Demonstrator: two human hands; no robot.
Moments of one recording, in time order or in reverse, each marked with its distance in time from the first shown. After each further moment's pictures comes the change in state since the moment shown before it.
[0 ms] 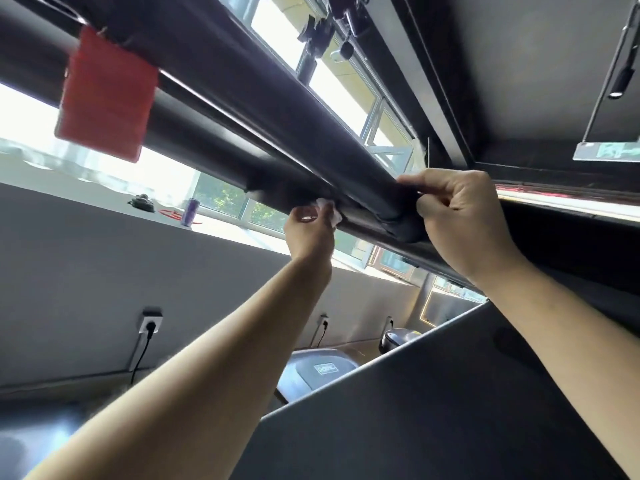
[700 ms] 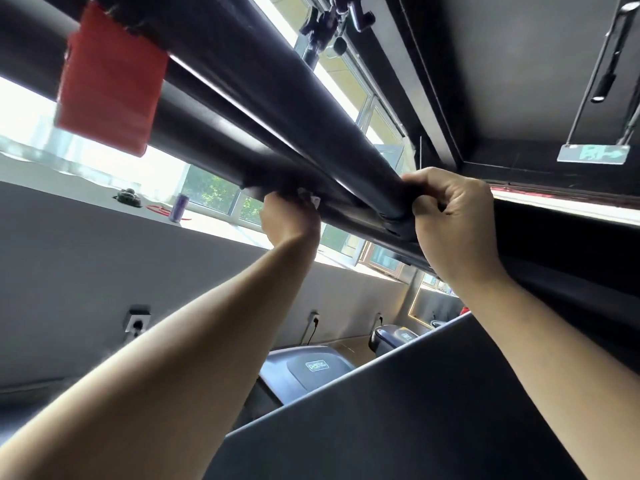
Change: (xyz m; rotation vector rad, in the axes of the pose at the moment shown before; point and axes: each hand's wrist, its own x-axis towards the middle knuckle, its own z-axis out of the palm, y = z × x) left_hand 0.063 -0.001 -0.007 0.395 0.209 0.199; right_hand -0.006 -0.001 0.021 -0.029 0.150 -0.011
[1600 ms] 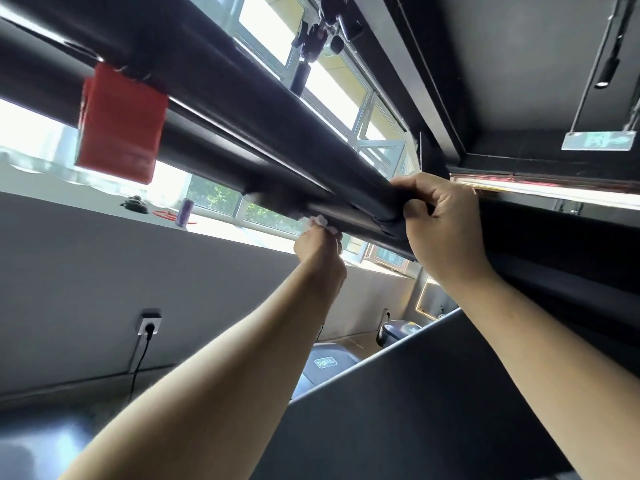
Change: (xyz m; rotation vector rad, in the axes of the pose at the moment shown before) left_hand -0.052 0.011 0.011 -0.650 -0.142 -0.687; right_hand -0.001 -0.001 -0.002 -0.007 -0.020 0.008
